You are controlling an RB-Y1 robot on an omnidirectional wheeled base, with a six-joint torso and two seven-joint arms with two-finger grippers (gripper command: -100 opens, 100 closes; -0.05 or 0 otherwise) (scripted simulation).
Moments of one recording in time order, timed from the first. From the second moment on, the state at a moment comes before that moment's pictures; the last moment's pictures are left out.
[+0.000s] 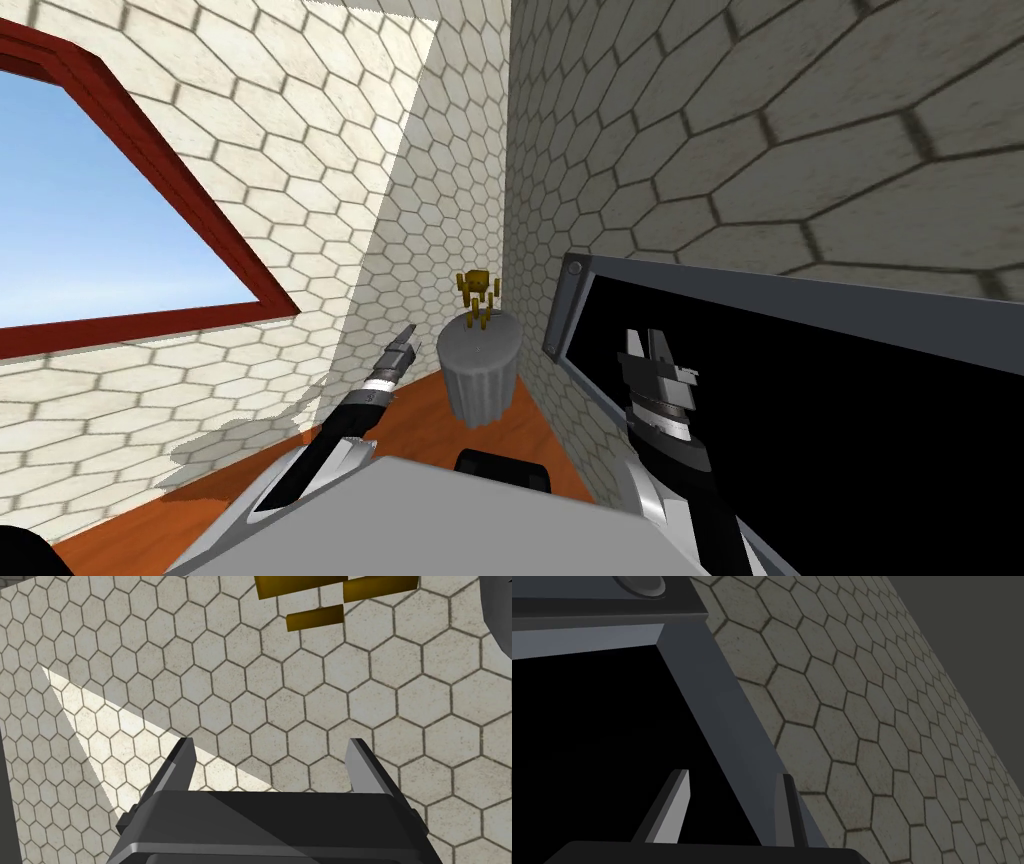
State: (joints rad) left arm 0.63 0.15 0.16 -2.17 -0.04 -0.19 0.13; right arm 0.52 -0.04 -0.04 -2.26 -0.05 -0.63 -0.09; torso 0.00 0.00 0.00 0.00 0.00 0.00
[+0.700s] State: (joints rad) left arm 0.74 0.17 0.24 -2.09 -0.07 -0.04 0.21; right arm 0.52 -0.04 -0.04 -2.26 -0.05 -0.63 -0.09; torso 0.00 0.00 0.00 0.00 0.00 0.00
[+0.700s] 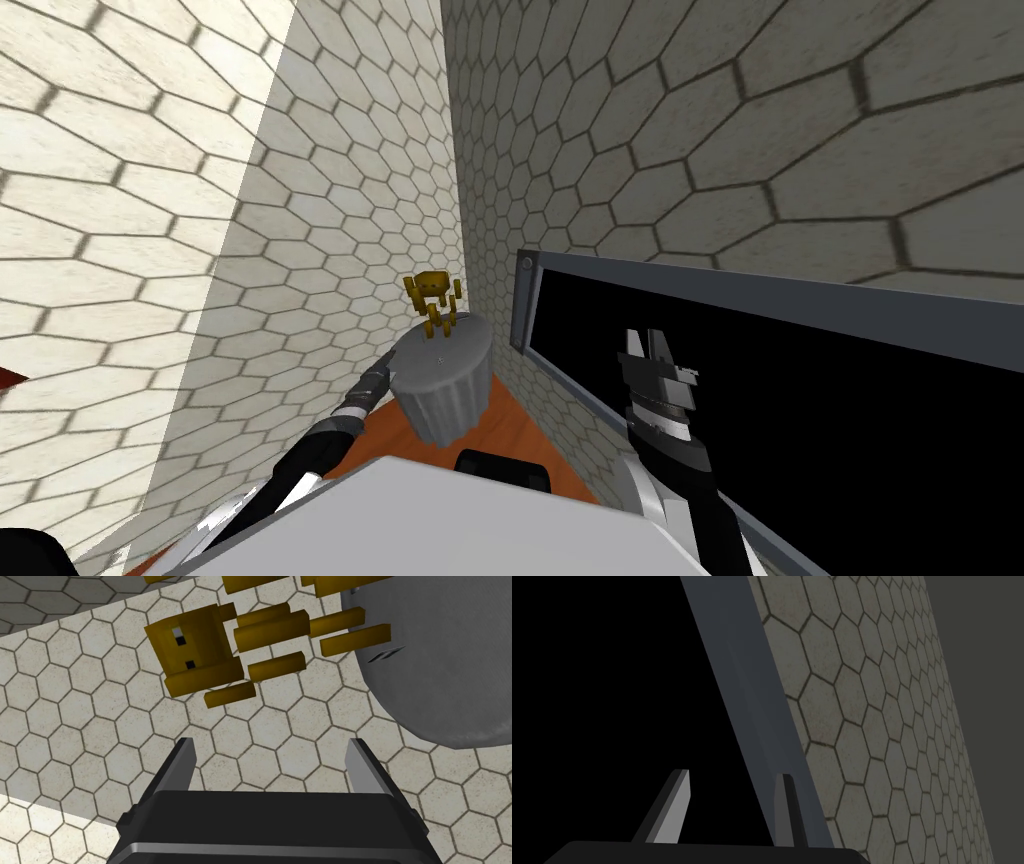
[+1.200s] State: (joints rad) left arm 0.81 0.17 0.27 -2.03 -0.11 0.08 0.26; right arm 0.52 -0.04 -0.04 -2.26 -0.05 -0.63 -0.09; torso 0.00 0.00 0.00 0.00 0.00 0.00
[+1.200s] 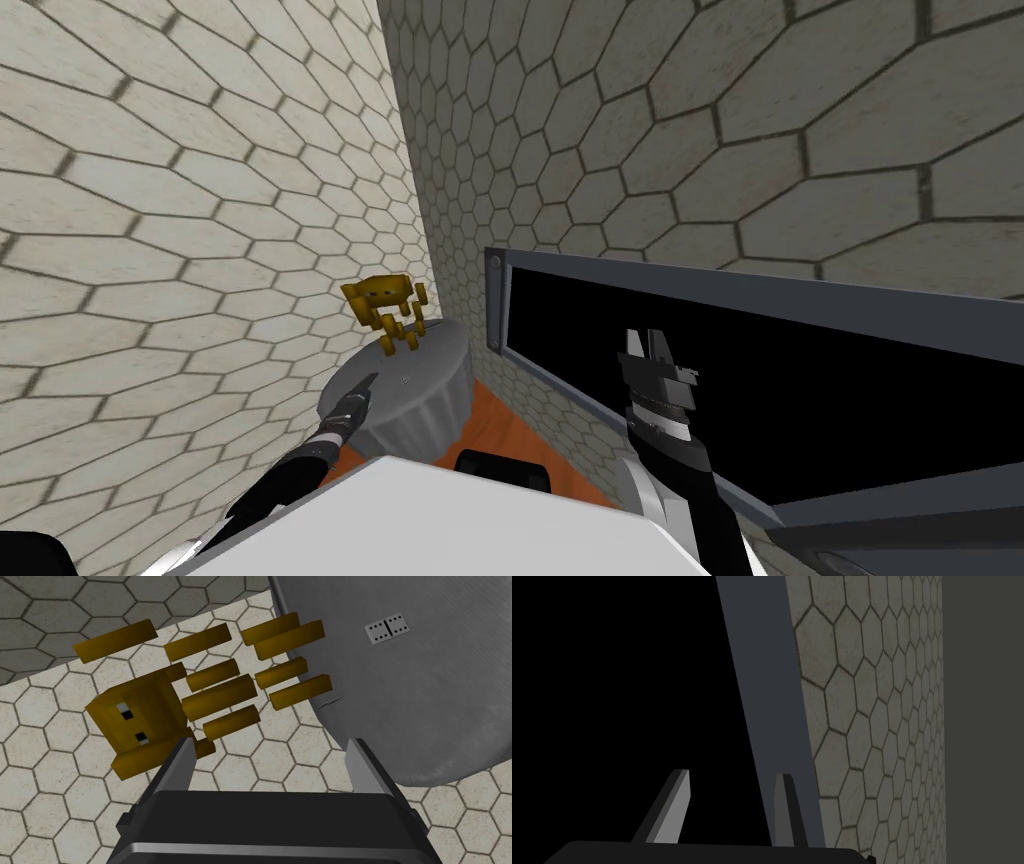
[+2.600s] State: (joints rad) left arm 0.97 0.20 0.29 -1.84 -0.21 0.38 0.40; right arm 0.52 -0.04 -0.04 -2.26 -0.05 -0.63 -0.09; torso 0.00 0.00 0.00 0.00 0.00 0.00
